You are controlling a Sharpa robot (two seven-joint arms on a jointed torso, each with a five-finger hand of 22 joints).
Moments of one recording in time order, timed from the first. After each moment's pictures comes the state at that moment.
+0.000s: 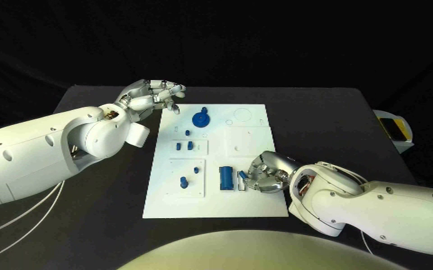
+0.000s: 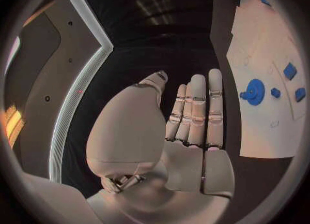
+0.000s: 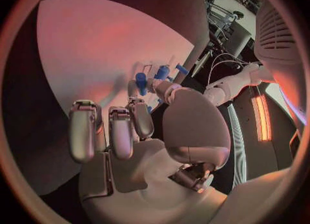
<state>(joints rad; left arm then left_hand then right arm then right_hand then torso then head) 1.14 -0.92 -0.03 1.51 -0.11 -0.10 0.29 1.43 -0.18 0.25 0.28 0.23 0.84 0.19 0.35 0.23 0.80 0.13 0.68 0.18 1.03 0.06 1.09 0.47 0.17 0.92 0.16 0.81 0.59 0.96 -0.95 -0.18 1.90 -1.27 -0.46 -0.48 1.06 -0.16 0.66 0.08 0.32 0.96 0.08 0.44 0.78 1.44 -0.01 1.29 1.31 1.46 -0.07 1.54 1.31 0.05 1.47 0.04 1.39 1.31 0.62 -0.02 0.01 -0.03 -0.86</state>
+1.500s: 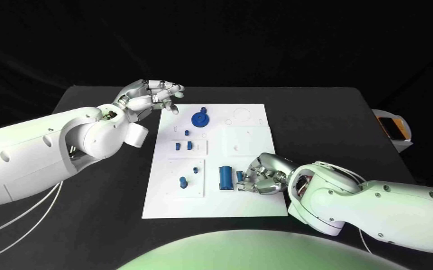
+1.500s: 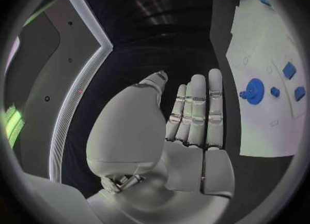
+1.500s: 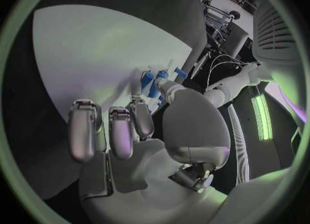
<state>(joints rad) 1.14 -0.93 -0.03 1.51 -0.11 -0.10 0.29 1.43 -0.18 0.25 0.28 0.23 0.84 0.19 0.35 0.23 0.80 0.13 0.68 0.17 1.03 0.06 1.09 0.47 0.17 0.92 0.16 0.81 0.59 0.96 -0.95 -0.18 1.90 -1.24 -0.42 -0.46 1.03 -0.20 0.39 0.22 0.23 1.00 0.06 0.40 0.76 1.44 -0.01 1.29 1.31 1.46 -0.07 1.54 1.31 0.05 1.47 0.04 1.38 1.31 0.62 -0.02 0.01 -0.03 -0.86</state>
